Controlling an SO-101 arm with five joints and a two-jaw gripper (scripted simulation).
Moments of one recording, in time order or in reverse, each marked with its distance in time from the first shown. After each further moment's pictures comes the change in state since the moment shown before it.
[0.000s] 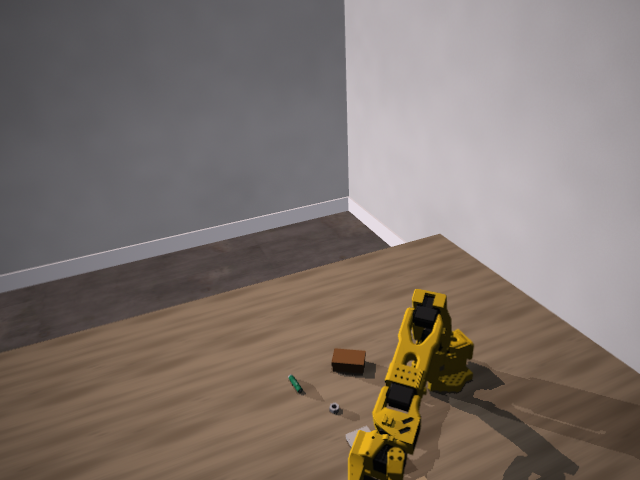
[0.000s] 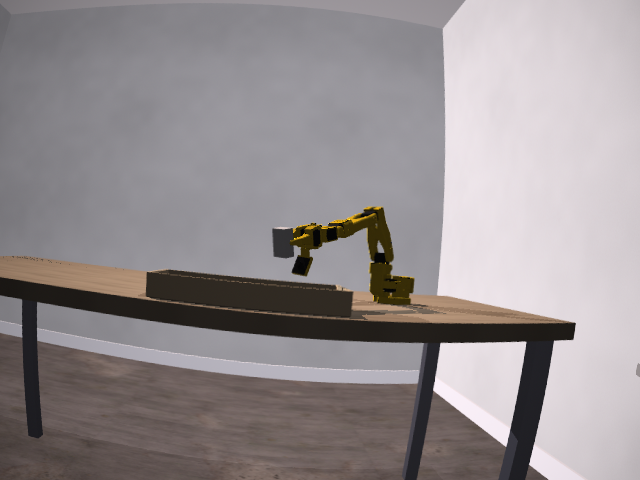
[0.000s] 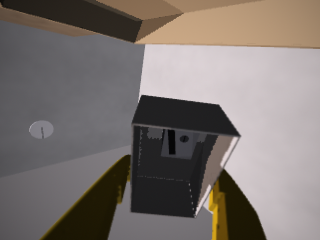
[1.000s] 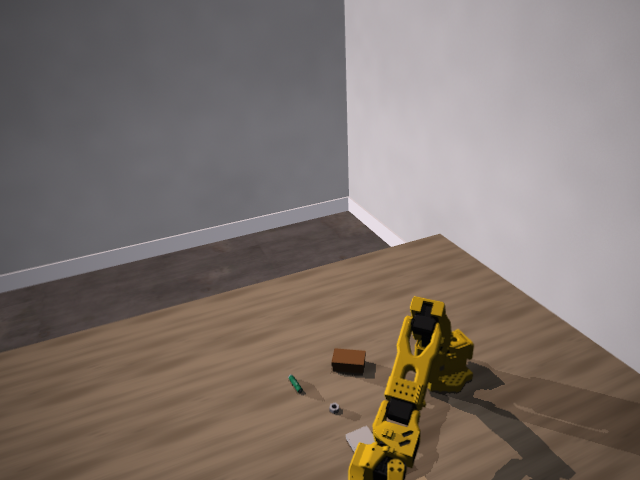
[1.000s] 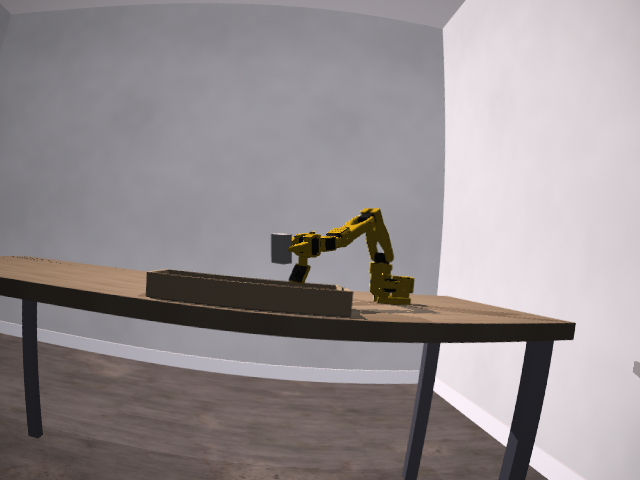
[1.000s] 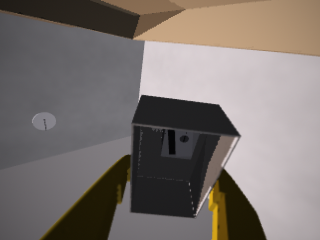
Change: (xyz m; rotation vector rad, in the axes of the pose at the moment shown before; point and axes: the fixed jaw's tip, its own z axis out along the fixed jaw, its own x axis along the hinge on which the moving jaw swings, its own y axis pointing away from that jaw) arm -0.012 -0.002 0.008 0.002 0.070 0.007
